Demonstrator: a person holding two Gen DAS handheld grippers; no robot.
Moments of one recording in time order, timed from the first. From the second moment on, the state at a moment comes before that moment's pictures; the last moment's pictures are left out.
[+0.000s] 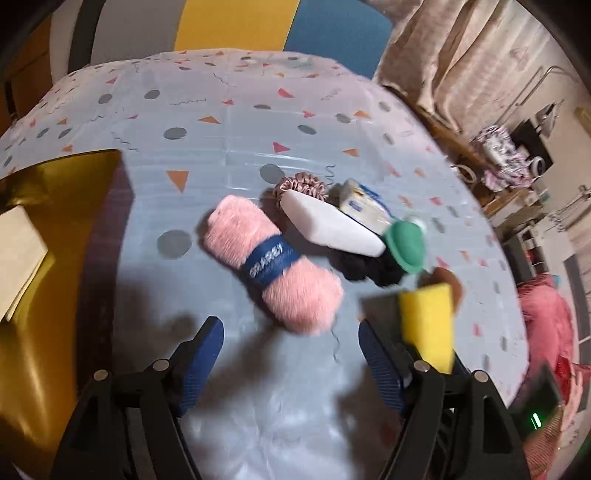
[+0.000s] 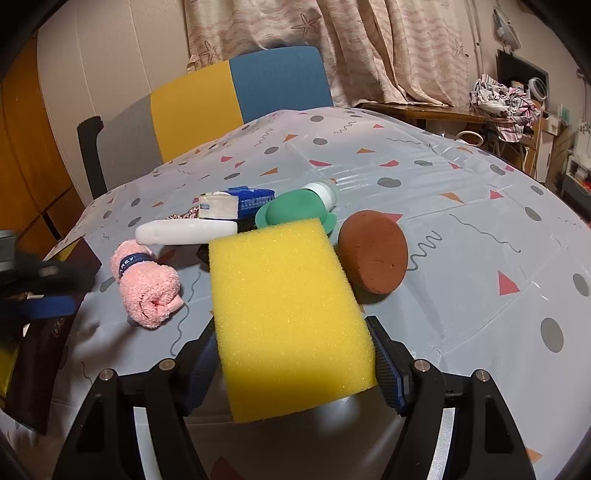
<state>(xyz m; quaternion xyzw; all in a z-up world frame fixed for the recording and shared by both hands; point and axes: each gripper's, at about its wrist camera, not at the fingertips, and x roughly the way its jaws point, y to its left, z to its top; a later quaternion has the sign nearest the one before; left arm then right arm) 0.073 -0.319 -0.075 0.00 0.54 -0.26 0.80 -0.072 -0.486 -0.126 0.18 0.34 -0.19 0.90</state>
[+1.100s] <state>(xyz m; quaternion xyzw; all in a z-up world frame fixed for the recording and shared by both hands) 0.049 -0.274 -0.111 -0.03 0.53 -0.32 0.78 -0.068 -0.486 -0.132 0.18 0.34 -0.20 0.90</state>
